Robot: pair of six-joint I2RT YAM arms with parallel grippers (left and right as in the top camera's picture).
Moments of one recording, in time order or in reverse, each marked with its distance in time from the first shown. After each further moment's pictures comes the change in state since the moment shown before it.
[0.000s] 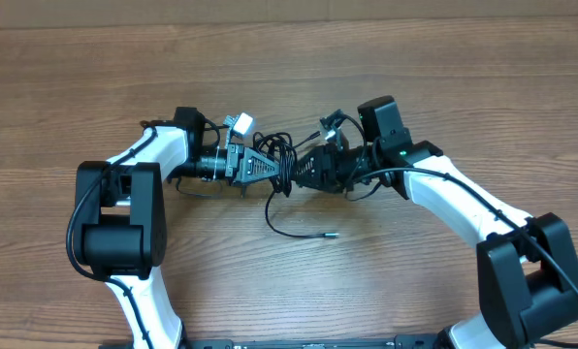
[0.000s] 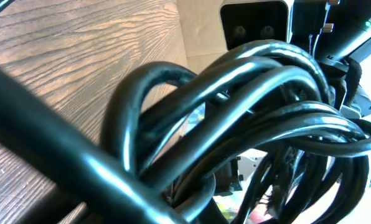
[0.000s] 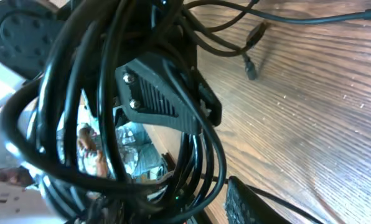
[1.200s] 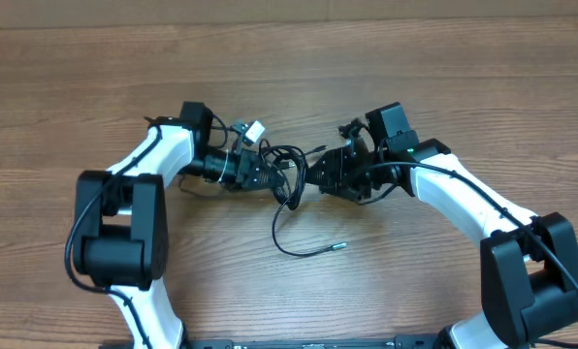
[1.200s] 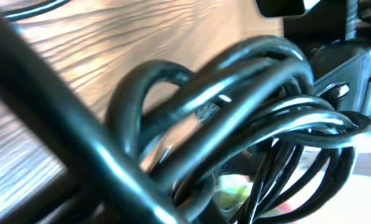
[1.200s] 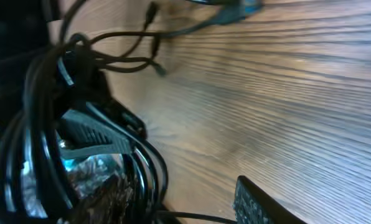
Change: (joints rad) left arm -0.044 -0.064 0.004 -0.026 -0.255 -0.071; right arm -0.046 0.000 0.000 -0.185 0.182 -0.011
